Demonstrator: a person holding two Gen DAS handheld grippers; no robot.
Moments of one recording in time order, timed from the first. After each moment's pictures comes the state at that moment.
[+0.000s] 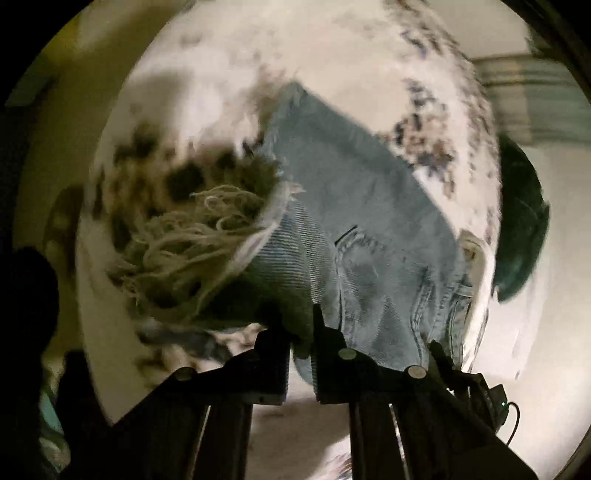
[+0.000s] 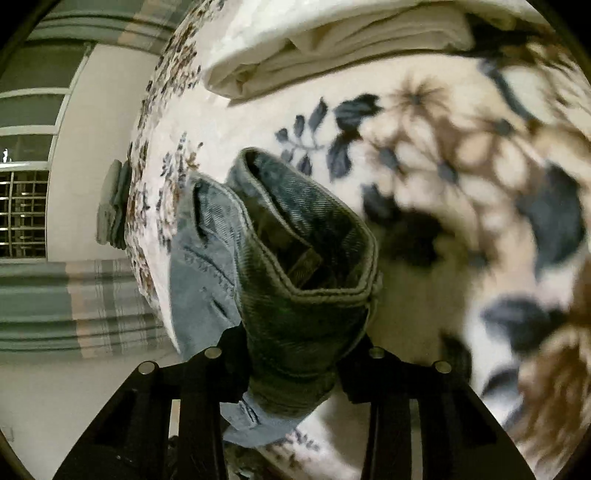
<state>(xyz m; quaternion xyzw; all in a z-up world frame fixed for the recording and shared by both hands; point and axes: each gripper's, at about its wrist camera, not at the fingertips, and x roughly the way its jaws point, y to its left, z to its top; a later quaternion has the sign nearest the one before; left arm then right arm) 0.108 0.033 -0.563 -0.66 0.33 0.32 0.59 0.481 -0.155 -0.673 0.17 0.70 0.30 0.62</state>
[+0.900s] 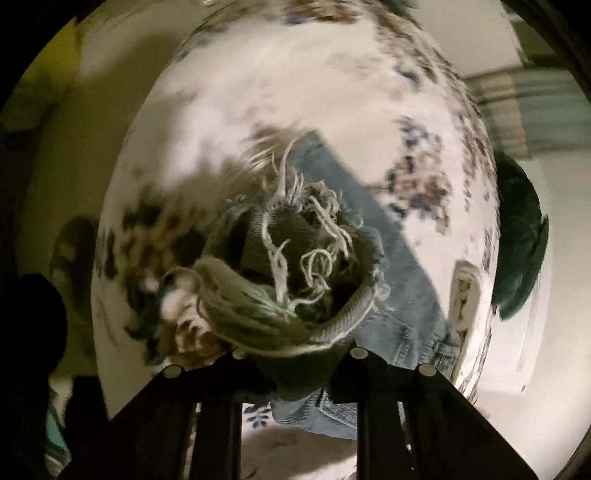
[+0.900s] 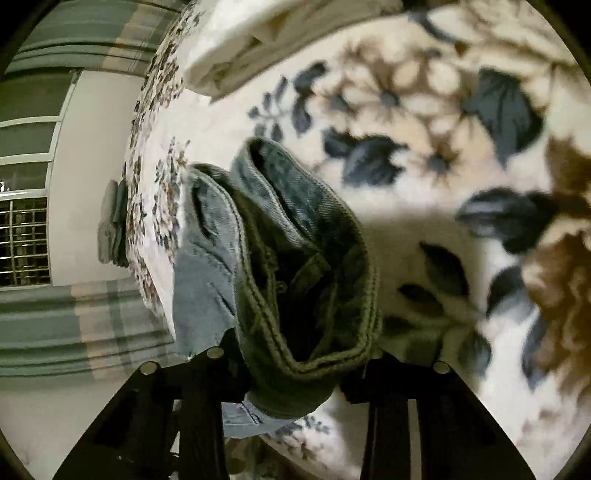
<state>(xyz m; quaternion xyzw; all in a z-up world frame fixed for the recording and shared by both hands) 0.112 0.058 -0.540 -0.64 0.31 0.36 0.61 0.442 -0.170 -0.671 0.21 0.71 0.26 0.63</state>
